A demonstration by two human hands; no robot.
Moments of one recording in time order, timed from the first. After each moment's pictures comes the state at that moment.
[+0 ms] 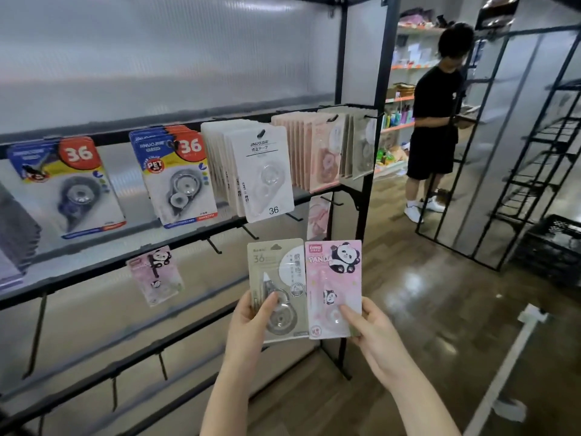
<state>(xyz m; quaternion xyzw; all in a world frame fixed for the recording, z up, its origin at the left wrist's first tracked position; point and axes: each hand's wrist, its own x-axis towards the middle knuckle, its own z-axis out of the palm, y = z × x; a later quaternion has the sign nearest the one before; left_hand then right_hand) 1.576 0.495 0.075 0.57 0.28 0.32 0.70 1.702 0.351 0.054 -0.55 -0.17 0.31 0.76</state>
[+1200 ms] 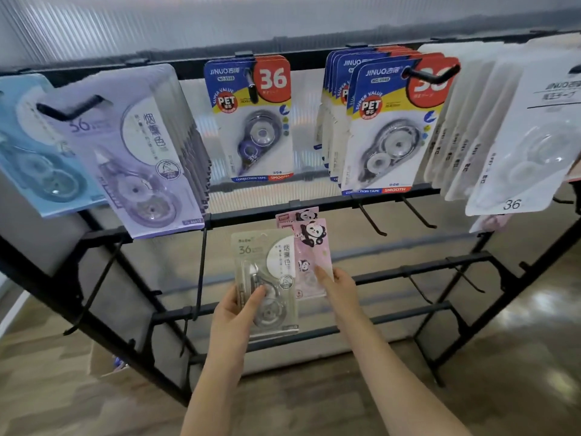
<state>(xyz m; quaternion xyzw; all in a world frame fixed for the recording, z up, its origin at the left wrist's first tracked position) 1.422 0.666 0.036 0.48 0.45 0.45 0.61 1.607 0.667 -0.033 -0.66 -0.26 0.38 0.60</state>
